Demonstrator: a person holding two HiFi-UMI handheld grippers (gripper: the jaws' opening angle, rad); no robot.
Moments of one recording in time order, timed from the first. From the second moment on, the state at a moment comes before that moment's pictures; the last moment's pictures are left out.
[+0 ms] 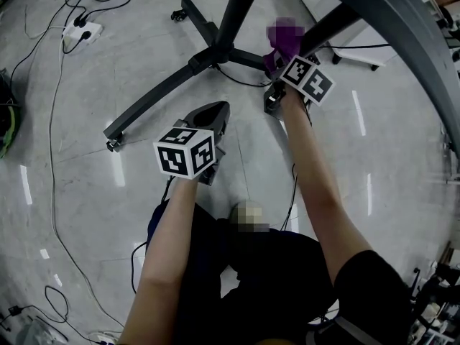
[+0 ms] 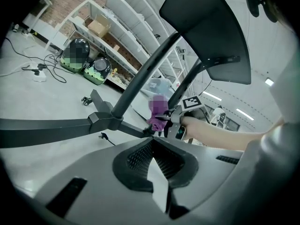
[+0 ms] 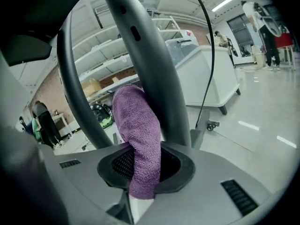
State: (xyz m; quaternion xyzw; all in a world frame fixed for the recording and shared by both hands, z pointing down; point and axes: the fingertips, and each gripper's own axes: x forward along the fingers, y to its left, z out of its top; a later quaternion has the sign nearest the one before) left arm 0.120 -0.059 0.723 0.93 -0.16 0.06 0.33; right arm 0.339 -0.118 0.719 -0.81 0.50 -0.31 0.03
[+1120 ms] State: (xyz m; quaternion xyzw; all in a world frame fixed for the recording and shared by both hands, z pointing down) left arm 0.101 -0.062 0.718 0.93 -0.15 0.10 0.31; right arm 0.301 -0.115 0.650 -0.80 0.57 -0.17 -0.09
